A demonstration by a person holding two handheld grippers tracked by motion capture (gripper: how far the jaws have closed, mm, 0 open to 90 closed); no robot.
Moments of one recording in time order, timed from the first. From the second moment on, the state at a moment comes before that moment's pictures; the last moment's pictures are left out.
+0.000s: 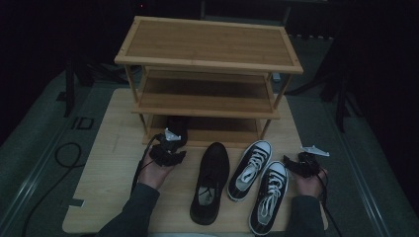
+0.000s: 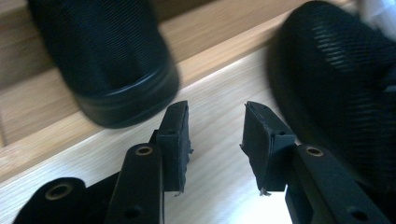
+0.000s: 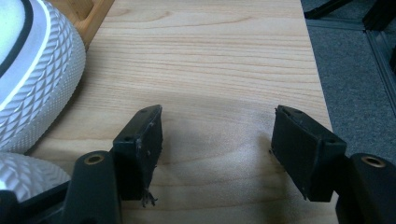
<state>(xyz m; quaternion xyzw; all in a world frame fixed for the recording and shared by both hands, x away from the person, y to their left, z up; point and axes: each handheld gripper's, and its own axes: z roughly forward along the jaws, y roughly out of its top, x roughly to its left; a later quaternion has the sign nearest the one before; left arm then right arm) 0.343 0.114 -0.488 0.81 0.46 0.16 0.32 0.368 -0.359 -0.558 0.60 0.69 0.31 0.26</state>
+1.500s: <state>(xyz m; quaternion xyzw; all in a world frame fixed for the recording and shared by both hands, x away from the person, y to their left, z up) 0.278 0.070 -0.450 0.85 0.36 0.08 0.38 0.368 -0.360 -0.558 0.60 0.69 0.31 0.26</state>
